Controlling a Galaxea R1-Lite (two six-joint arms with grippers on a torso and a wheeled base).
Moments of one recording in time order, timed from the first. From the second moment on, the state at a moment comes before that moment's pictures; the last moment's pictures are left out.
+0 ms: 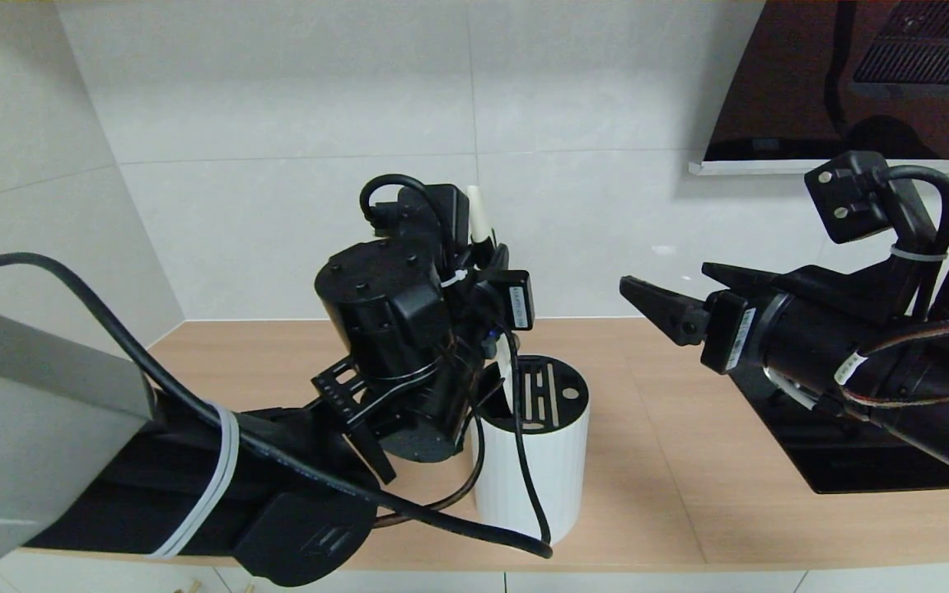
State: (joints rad) left arm -0.80 1.95 -0.98 -1.15 0.60 -0.03; right arm 0.70 1.48 -0.76 -0.74 -0.20 0.10
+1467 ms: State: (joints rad) left arm -0.84 2.10 -0.90 -1.14 0.60 -0.05; right arm 0.71 1.49 -0.76 -0.74 -0.20 0.10
